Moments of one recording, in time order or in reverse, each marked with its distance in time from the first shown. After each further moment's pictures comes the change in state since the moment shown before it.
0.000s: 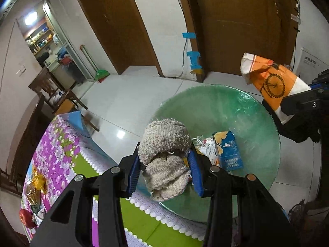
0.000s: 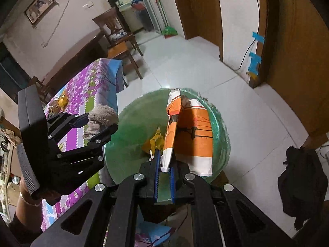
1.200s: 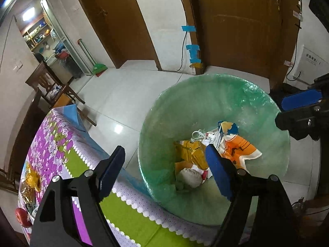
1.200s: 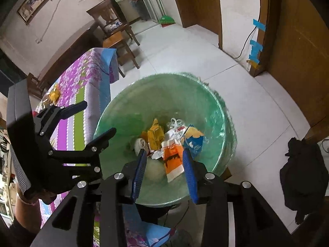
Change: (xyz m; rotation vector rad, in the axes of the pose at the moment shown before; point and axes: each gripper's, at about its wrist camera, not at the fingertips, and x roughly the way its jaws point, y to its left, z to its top) left arm 0.019 0.002 -0.010 -0.008 0.033 -0.001; right arm 0.050 -0.002 -0.001 0.019 0.078 0.001
